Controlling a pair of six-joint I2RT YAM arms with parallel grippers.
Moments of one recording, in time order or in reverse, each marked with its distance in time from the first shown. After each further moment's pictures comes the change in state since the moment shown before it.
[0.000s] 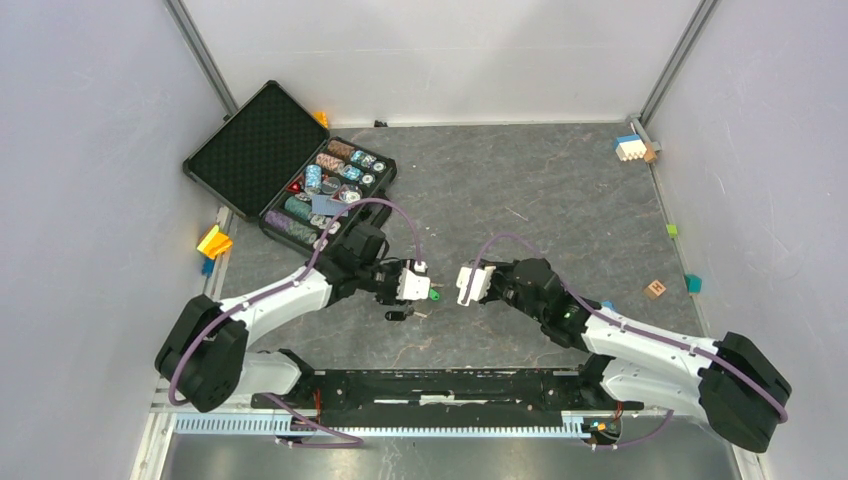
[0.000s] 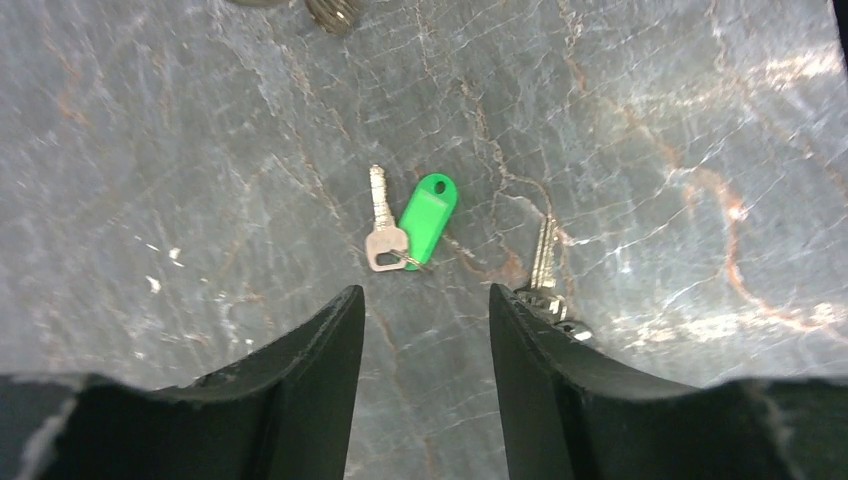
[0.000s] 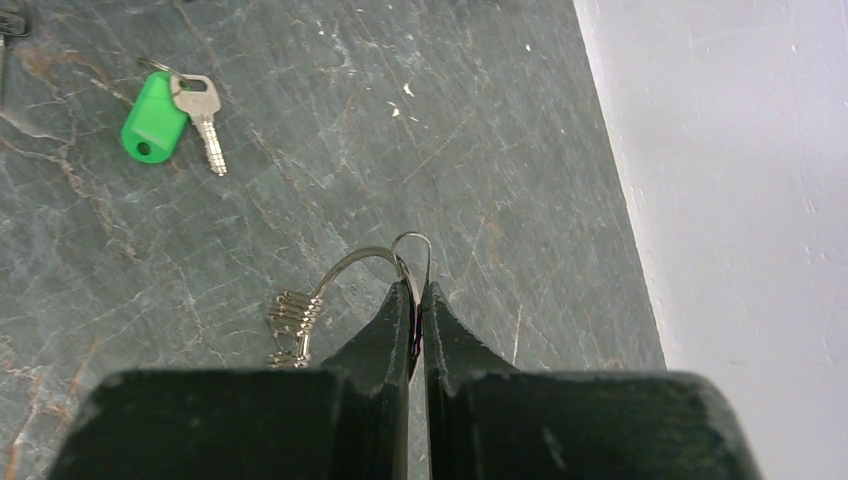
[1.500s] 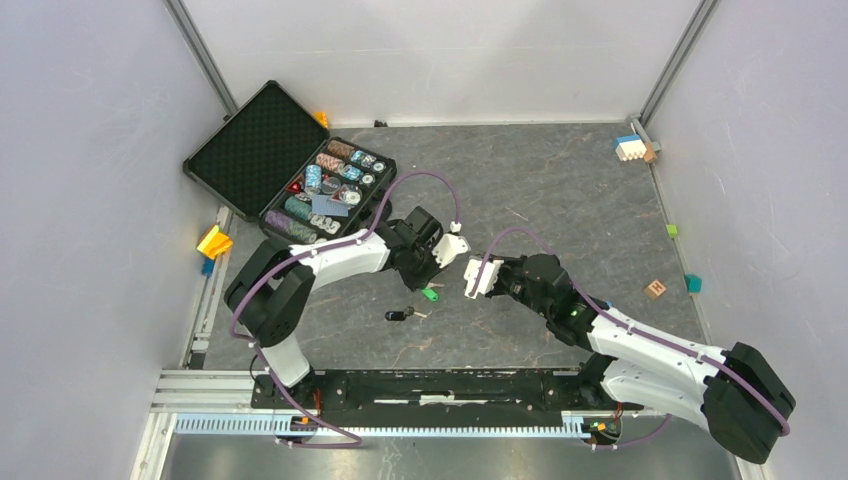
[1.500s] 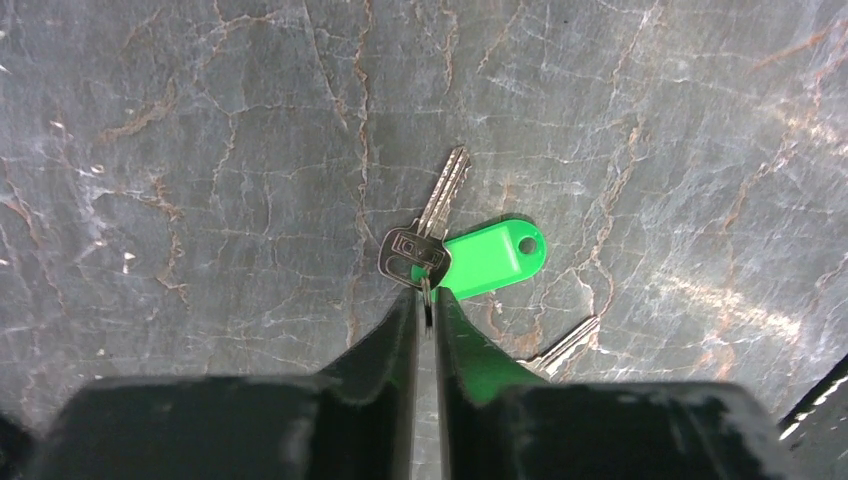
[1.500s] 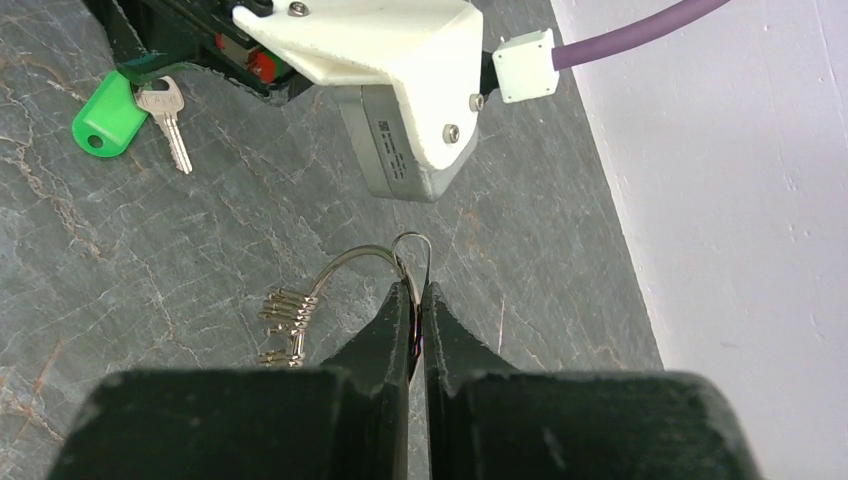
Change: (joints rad) left arm -0.148 0.431 0.419 -0.274 -0.438 -0.708; right arm -0.071 -0.050 0.000 -0.011 -0.039 0.008
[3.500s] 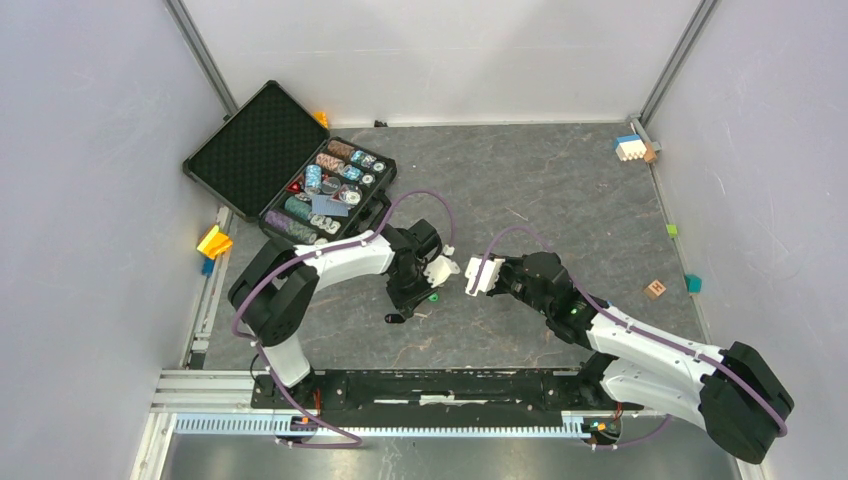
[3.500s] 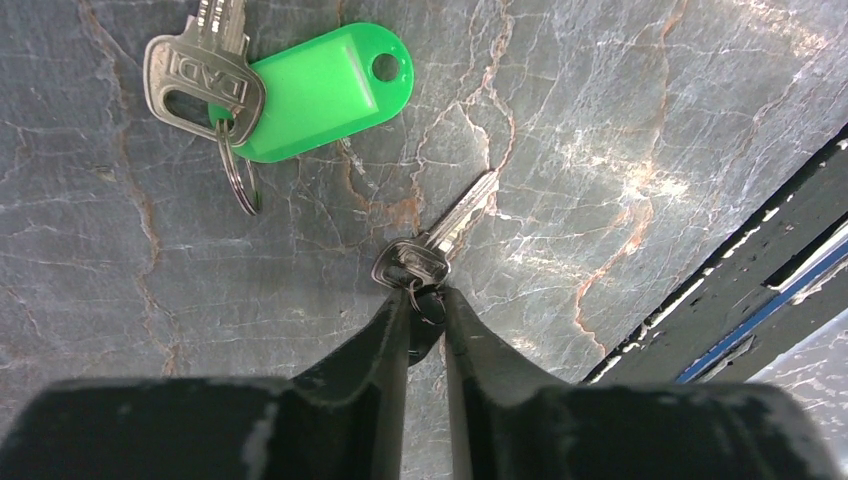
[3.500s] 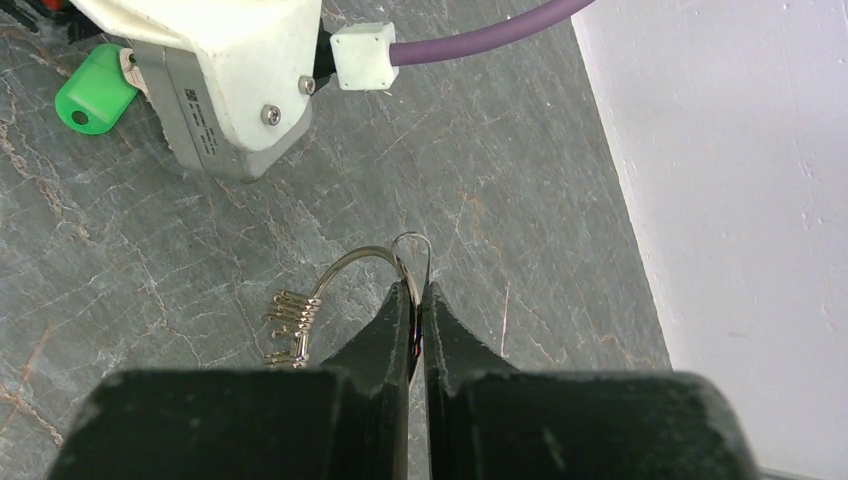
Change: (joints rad) left arm -0.031 0.016 0.013 -0.307 0.050 -0.048; right arm -0.027 0.013 0.000 -0.016 -0.013 -0.005
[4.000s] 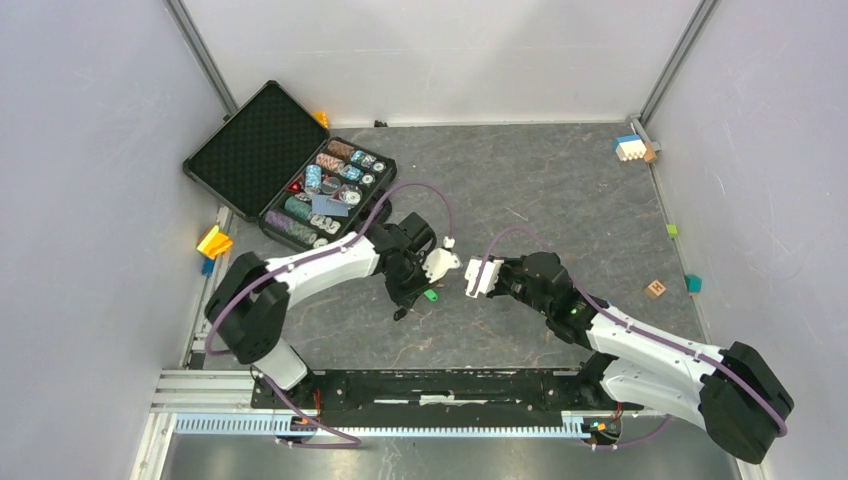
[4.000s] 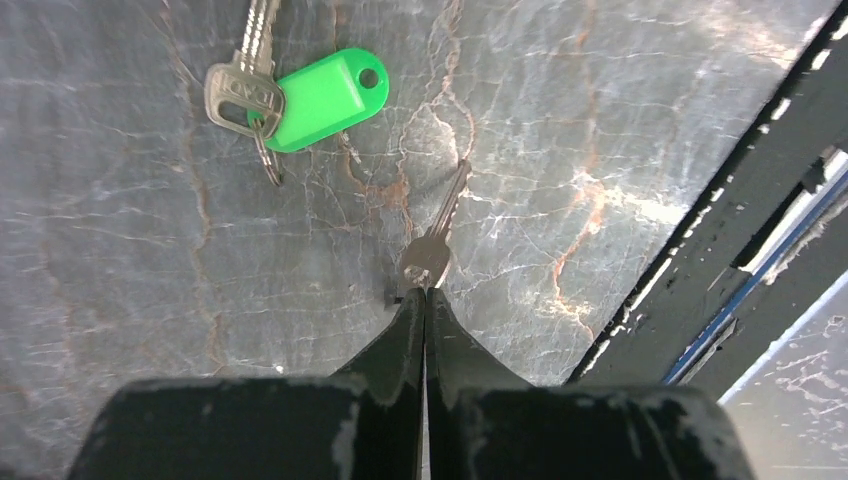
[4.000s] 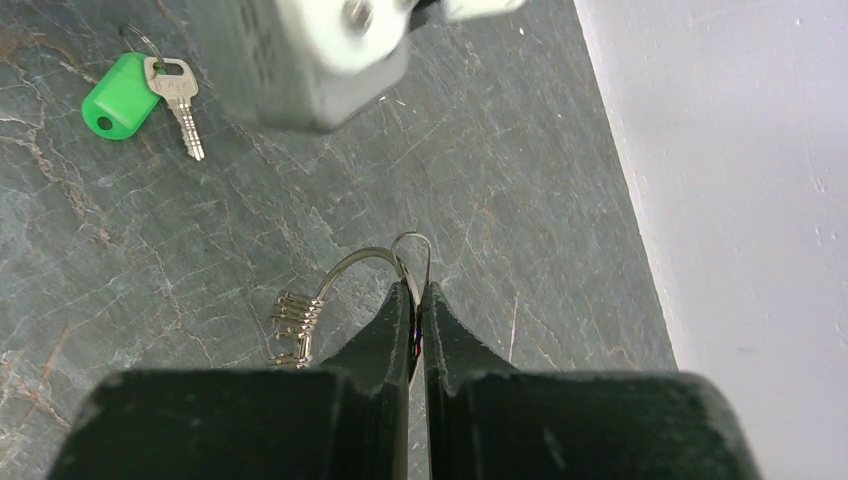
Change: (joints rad) left arm 0.000 -0.098 -0.006 0.005 0.015 0.035; right arm 0.000 0.001 0.000 -0.002 -0.025 0.001
